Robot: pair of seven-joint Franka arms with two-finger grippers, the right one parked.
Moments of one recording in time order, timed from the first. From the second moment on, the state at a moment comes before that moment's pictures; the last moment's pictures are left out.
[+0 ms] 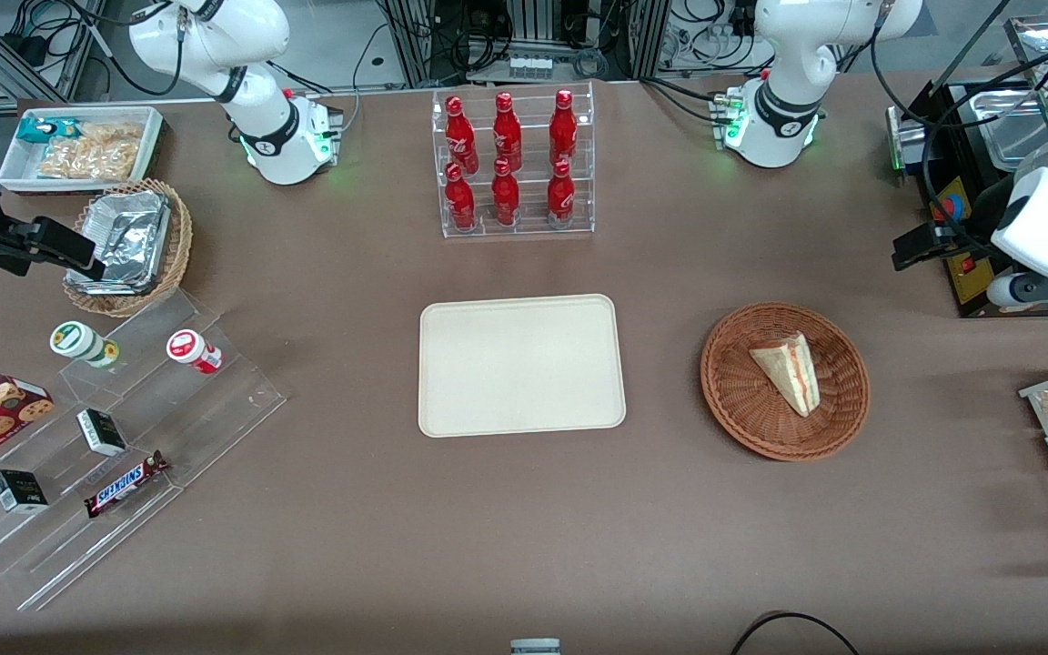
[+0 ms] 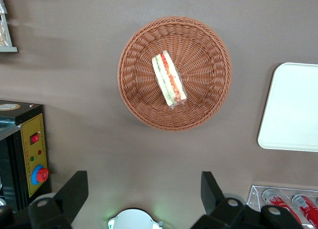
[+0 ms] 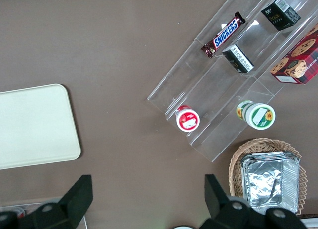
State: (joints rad) arm -0.05 0.02 0.00 -1.60 -0.01 1.47 -0.17
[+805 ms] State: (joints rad) arm -0.06 0.11 -0.02 -1.74 0.01 1.61 -0.17
